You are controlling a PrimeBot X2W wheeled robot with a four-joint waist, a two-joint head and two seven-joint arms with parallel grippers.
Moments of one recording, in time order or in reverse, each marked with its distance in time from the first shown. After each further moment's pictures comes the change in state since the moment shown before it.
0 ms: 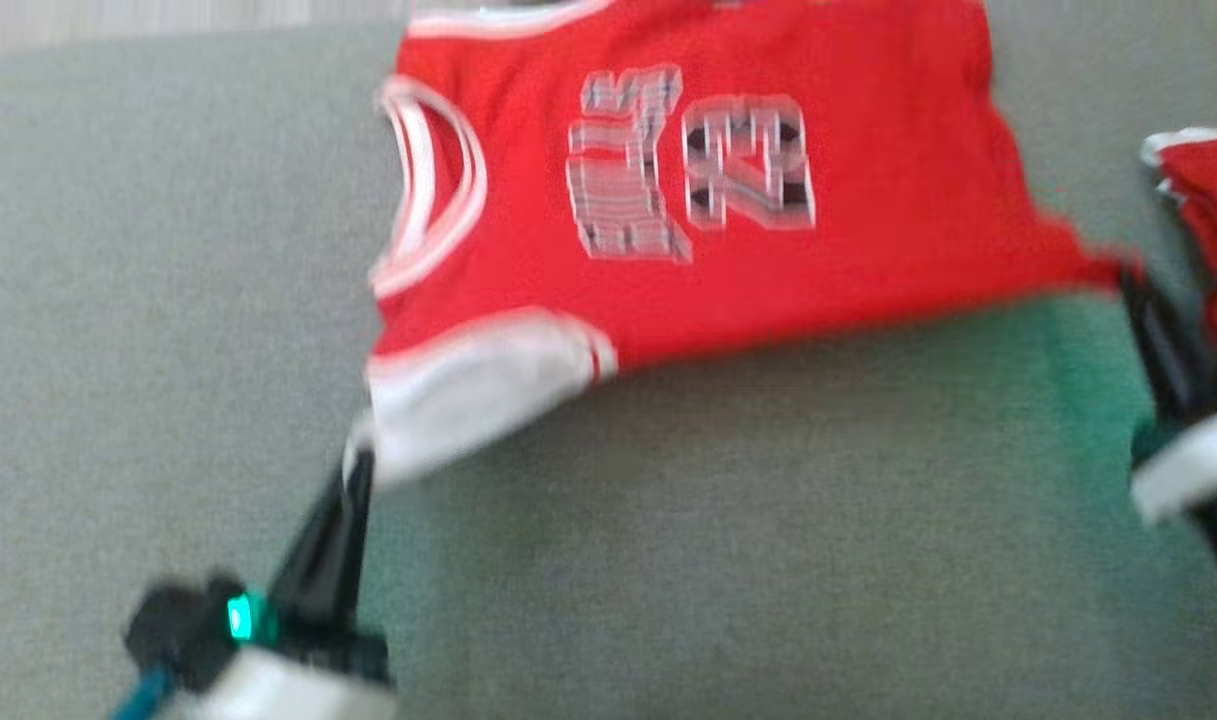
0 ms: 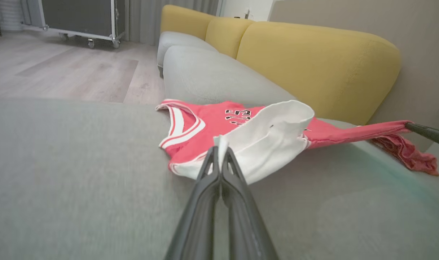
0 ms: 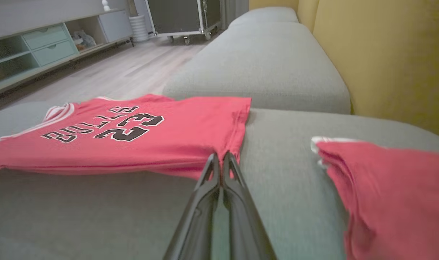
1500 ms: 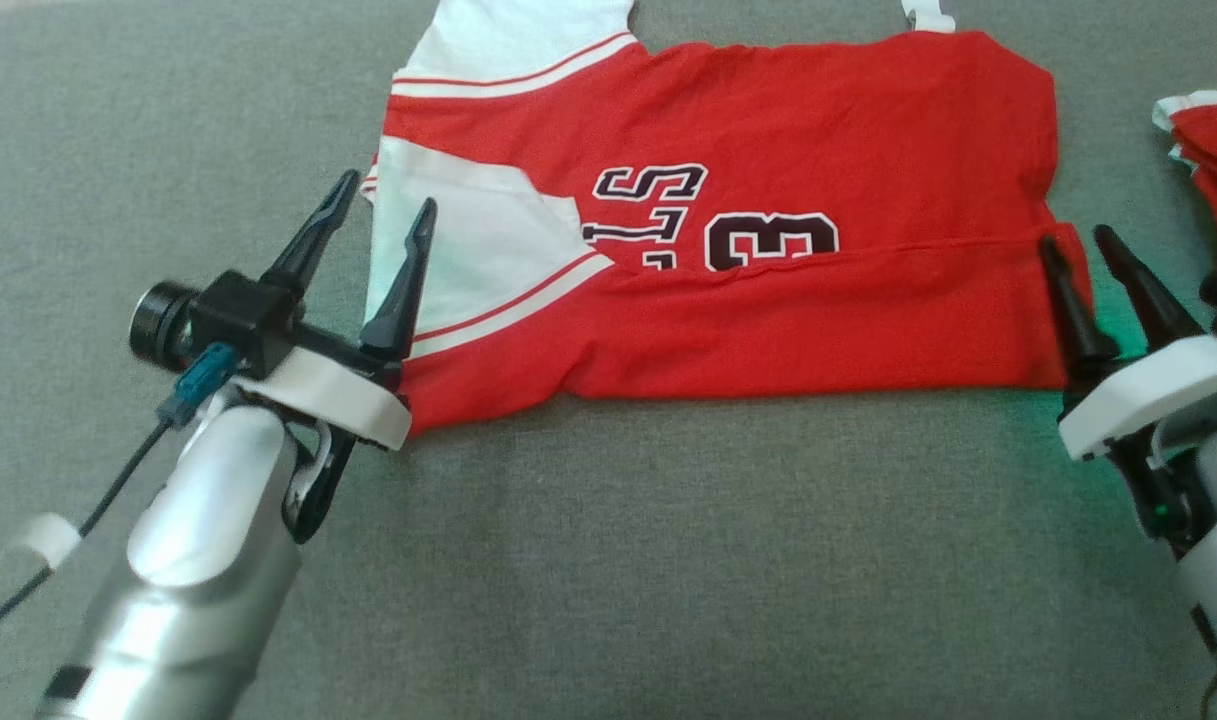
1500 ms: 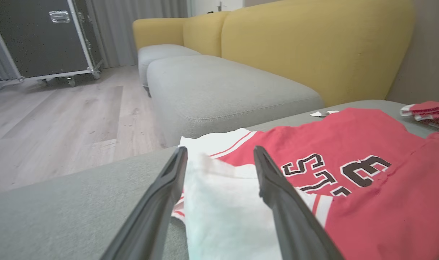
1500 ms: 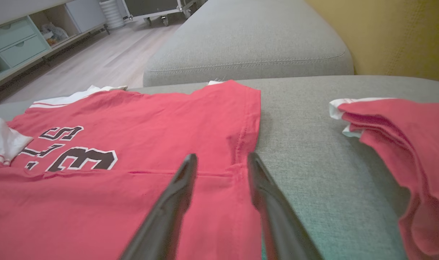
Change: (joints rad) left arm -0.602 -0.046 -0.149 0.489 0.093 -0.023 0.008; right arm -0.079 0.199 -0.130 0.107 -0.125 0.000 0.130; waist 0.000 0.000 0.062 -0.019
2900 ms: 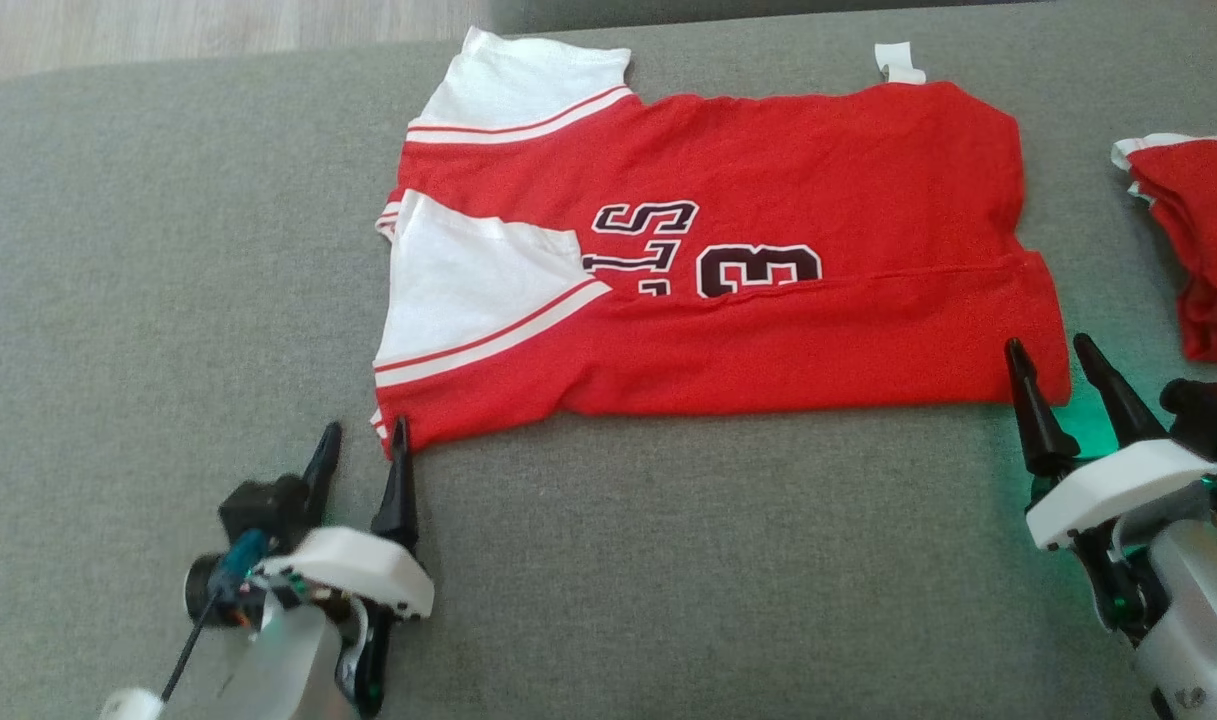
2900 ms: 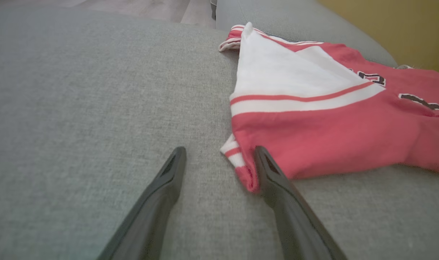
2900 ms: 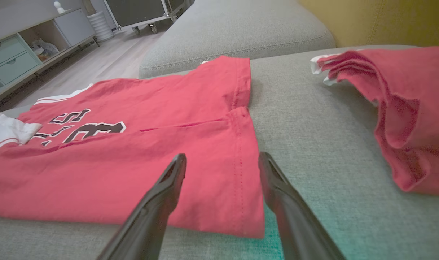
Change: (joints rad) left arm 0.287 -0.215 0.276 0.233 0.000 0.063 -0.007; right arm 0.103 0.076 0.006 0.114 0.008 0.000 -0.128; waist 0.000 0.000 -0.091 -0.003
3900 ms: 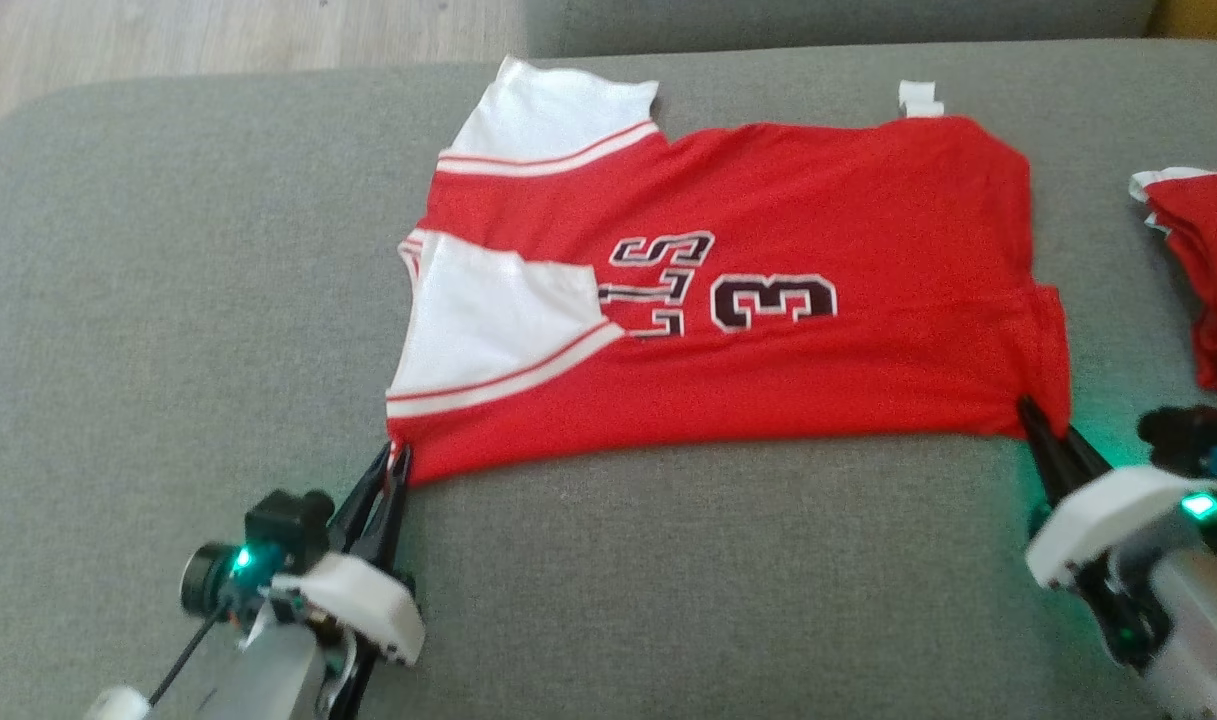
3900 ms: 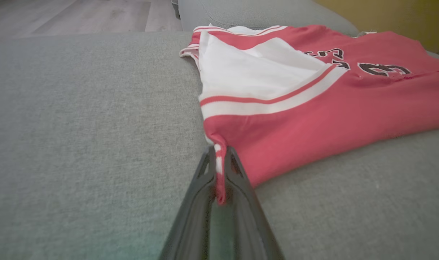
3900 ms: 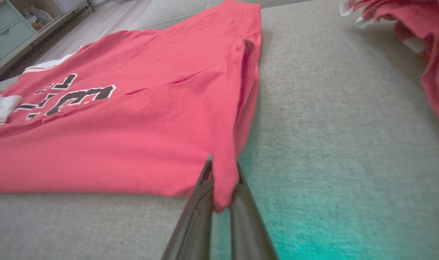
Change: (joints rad) left arm -0.016 0.100 -0.169 -0.008 0.030 -0.065 0.015; right arm -0.011 -0.010 0.086 0.099 0.091 0.000 0.090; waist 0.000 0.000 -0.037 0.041
